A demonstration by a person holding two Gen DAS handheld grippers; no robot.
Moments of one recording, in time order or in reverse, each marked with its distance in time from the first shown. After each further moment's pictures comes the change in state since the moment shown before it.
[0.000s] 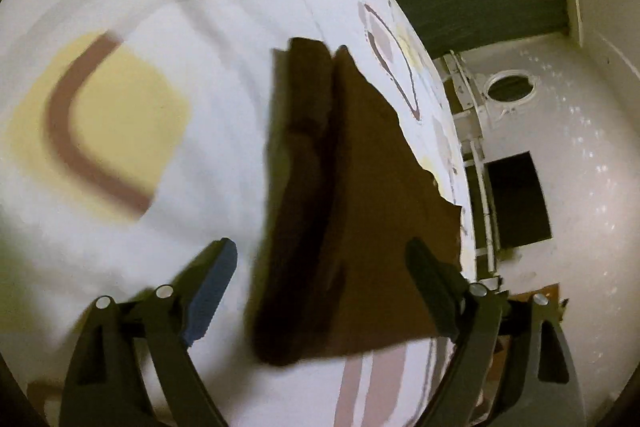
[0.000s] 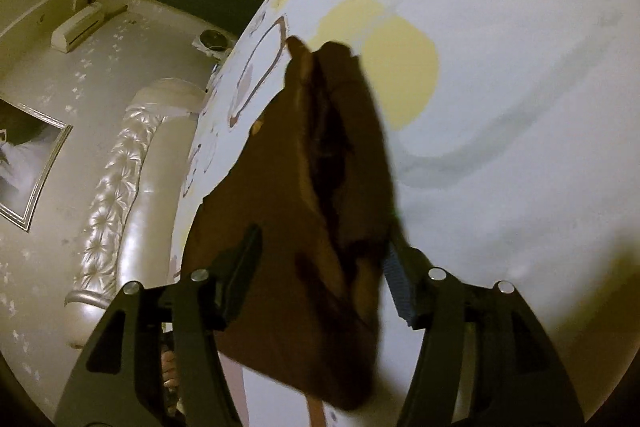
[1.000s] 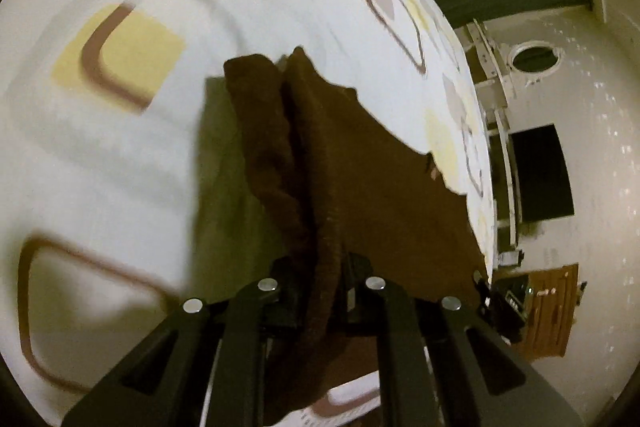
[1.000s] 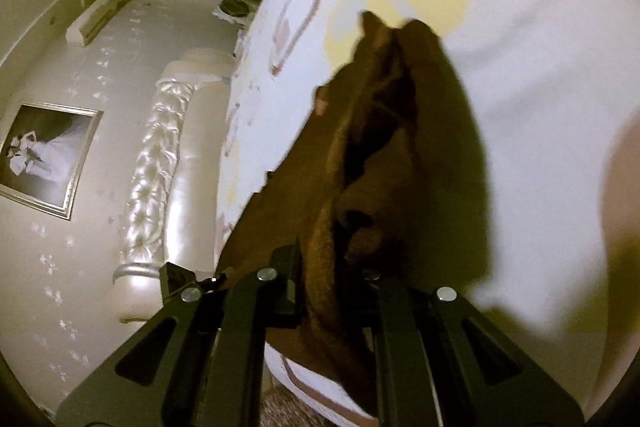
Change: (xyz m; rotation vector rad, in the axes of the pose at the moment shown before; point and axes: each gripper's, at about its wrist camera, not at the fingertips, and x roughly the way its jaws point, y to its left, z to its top) left arm -0.038 -0.029 -0.053 0.010 0.138 0.116; right arm -0.052 0.015 -0.044 0.075 0.187 0.108
